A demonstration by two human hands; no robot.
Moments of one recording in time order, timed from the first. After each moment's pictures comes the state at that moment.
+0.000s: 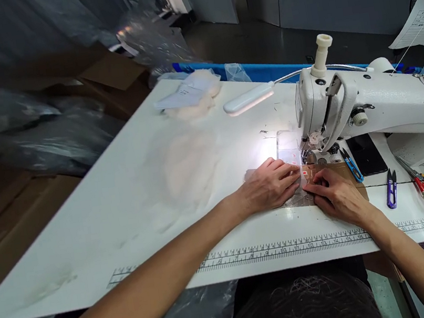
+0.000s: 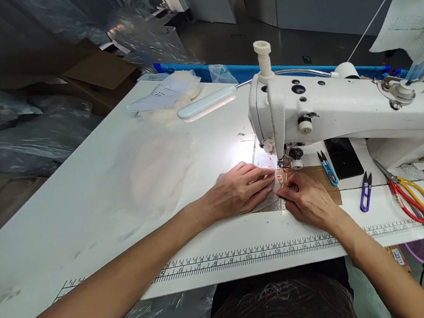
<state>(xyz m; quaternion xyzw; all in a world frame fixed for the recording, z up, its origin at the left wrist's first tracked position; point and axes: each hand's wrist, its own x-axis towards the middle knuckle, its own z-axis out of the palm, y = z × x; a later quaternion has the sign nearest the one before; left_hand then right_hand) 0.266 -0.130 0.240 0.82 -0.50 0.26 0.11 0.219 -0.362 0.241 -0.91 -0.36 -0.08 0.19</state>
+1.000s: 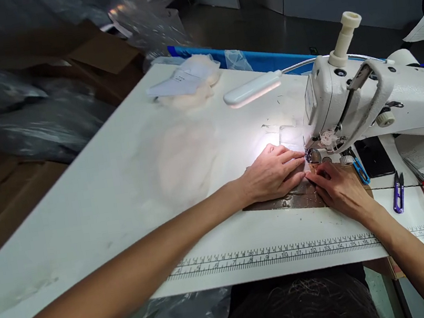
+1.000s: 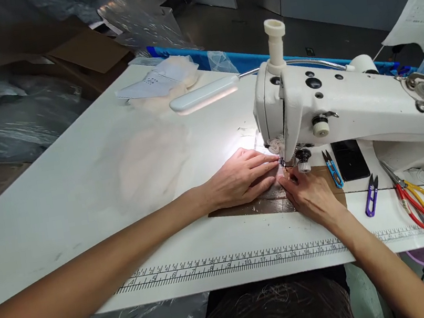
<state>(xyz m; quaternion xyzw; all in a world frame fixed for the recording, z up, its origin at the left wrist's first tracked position) 0.285 -0.129 0.242 0.86 -0.47 0.17 0.12 0.237 -0.352 0.248 -0.94 -0.34 -0.05 0.07</state>
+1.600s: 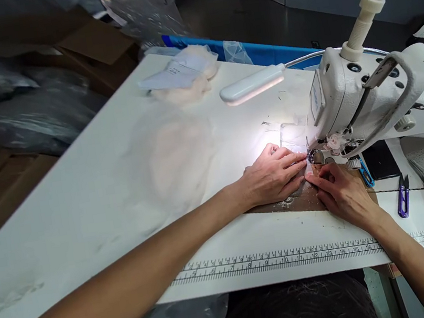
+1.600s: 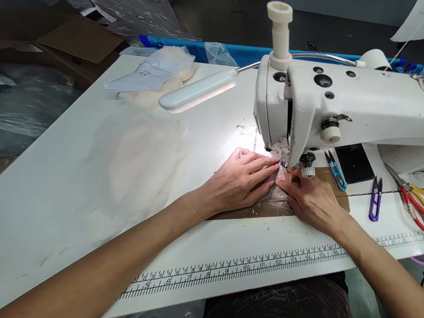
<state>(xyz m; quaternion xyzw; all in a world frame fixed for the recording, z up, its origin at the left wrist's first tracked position) 0.280 -0.129 0.240 0.84 -0.48 0.20 0.12 0.231 -0.352 0.249 -0.95 -0.32 -0.04 0.07</state>
